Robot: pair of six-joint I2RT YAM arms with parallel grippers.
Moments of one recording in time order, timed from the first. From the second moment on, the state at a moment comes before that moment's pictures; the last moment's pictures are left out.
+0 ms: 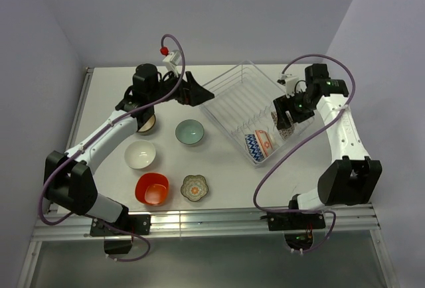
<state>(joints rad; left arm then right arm) -0.45 1.47 1.20 0.11 0.64 -0.54 -0.05 1.43 1.42 -1.18 -0.33 -0.46</state>
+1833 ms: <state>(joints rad) -0.38 1.54 1.24 0.01 0.60 -0.48 0.05 1.62 1.45 -1.17 -0.32 -0.40</state>
